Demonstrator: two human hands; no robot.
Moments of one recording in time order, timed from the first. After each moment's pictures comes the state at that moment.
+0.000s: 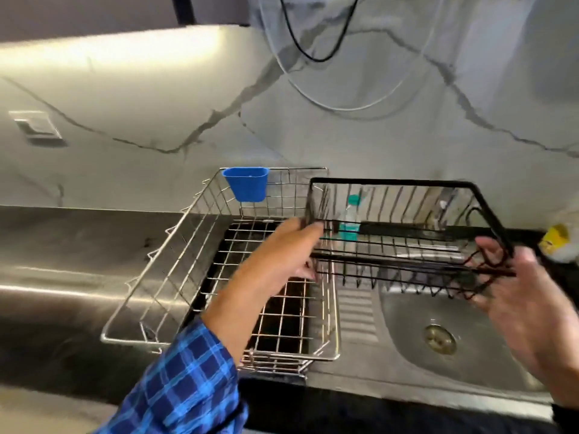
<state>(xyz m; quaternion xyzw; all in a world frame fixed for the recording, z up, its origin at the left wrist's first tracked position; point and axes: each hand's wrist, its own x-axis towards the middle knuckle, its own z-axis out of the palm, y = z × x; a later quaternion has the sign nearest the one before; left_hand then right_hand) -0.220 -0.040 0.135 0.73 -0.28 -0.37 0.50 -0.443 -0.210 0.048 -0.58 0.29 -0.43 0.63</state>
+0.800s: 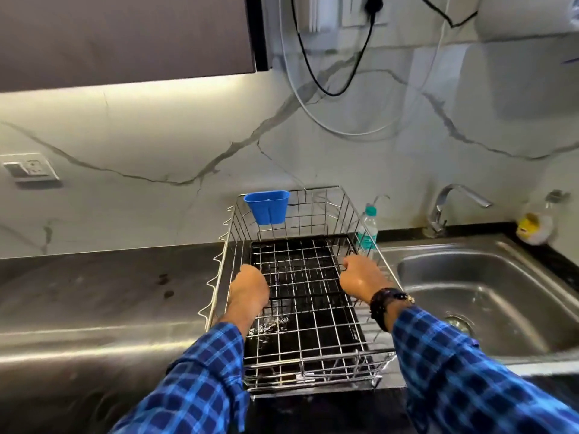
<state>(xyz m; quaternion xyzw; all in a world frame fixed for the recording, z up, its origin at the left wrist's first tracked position) -0.039 0.050 0.034 0.94 -0.25 -0.14 0.19 -0.201 -0.084 0.038 -0.82 0.49 -0.08 0.29</state>
